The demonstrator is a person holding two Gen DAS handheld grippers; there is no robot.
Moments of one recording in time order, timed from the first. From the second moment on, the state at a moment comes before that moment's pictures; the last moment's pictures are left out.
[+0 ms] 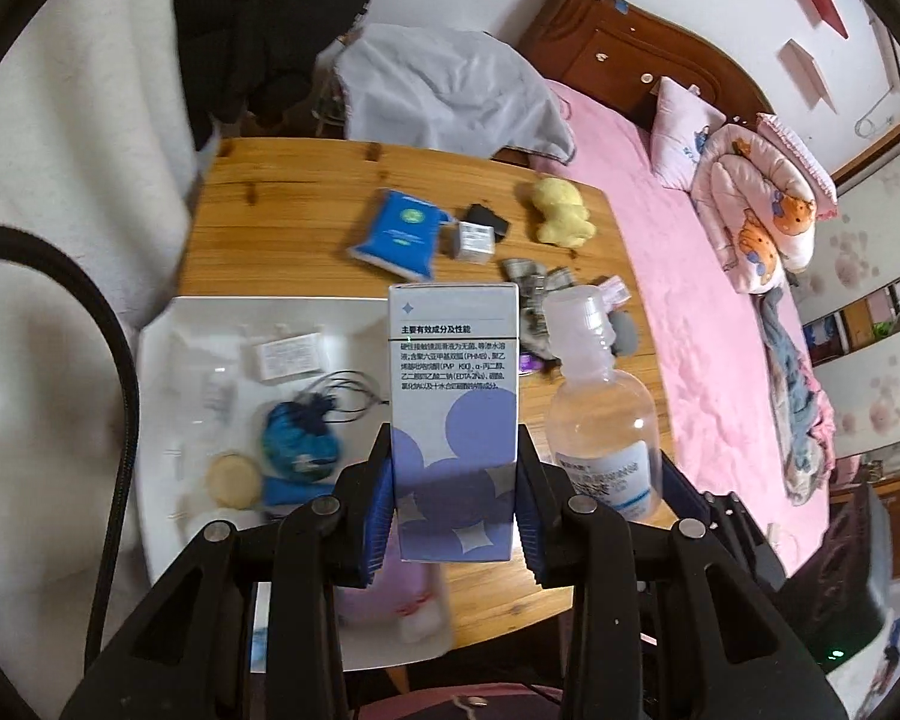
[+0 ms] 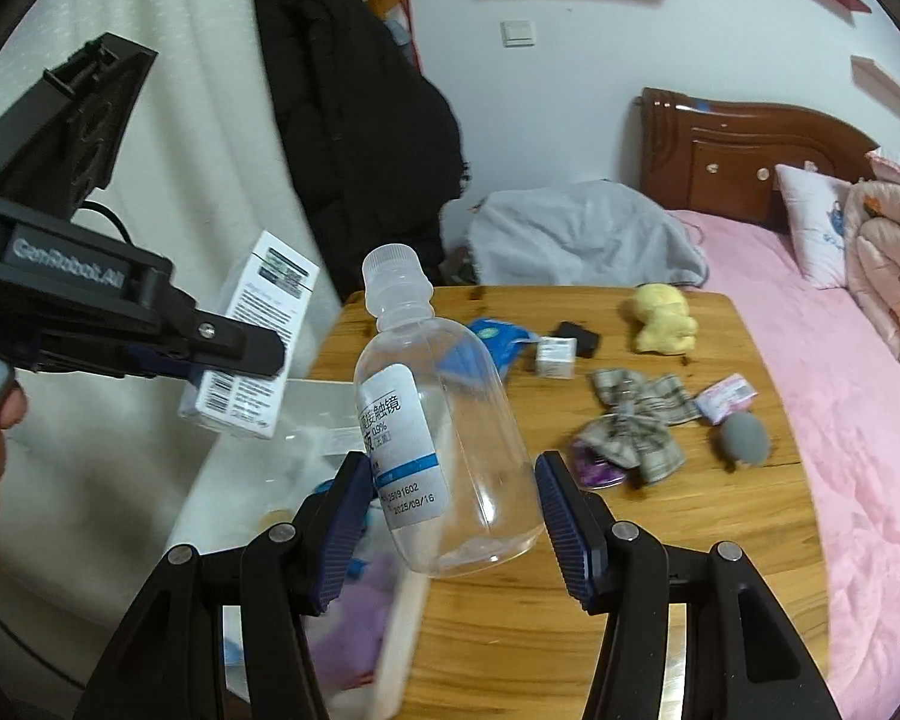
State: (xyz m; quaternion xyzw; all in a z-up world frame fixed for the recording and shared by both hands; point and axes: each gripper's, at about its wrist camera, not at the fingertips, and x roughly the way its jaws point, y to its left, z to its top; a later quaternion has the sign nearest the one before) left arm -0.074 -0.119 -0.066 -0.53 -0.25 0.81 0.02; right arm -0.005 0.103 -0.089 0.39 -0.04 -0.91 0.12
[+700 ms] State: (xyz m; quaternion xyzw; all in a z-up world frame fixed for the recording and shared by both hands) left arm -0.040 -0.155 -0.135 -0.57 -0.19 0.80 -0.04; right arm 0.007 0.033 -0.146 0.45 -0.04 -0.88 0.15
